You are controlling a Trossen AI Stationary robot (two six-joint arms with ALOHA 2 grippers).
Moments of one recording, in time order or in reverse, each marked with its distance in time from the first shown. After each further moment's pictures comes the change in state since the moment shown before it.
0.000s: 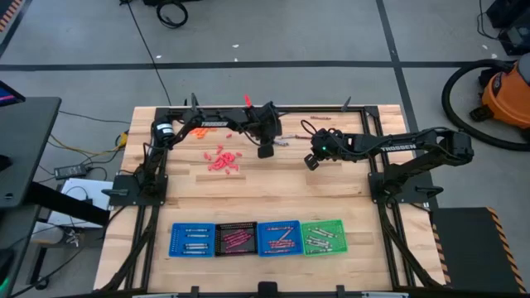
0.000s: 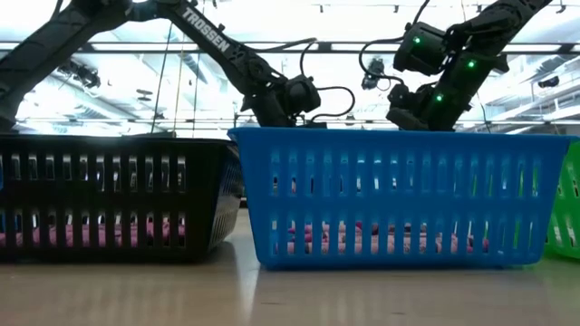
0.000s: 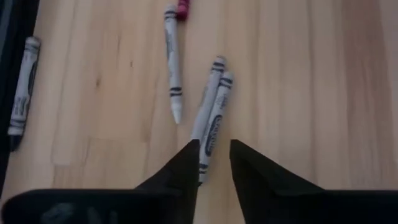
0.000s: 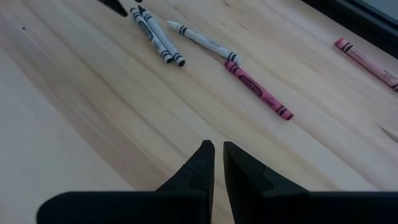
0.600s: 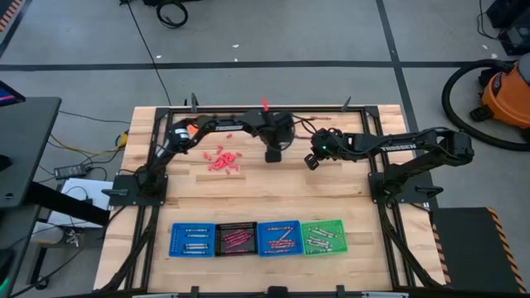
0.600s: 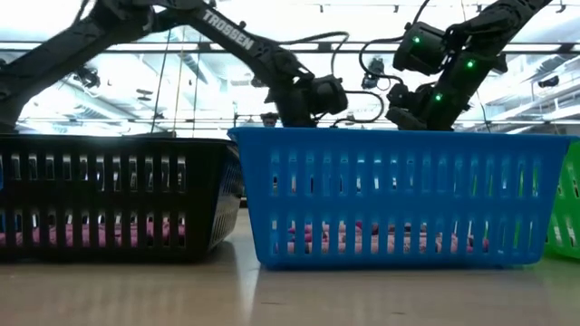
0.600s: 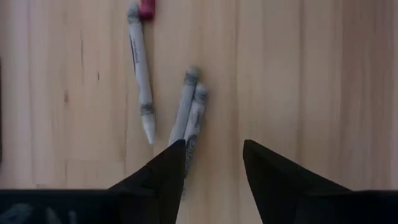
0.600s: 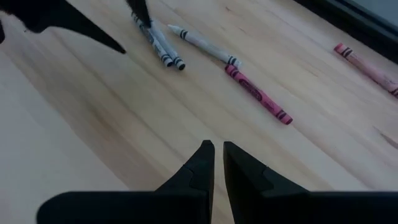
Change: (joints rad) left arm -0.078 0.157 0.287 -0.276 -0.129 0.004; right arm -0.007 -0.001 0.001 0.010 -0.006 -0.018
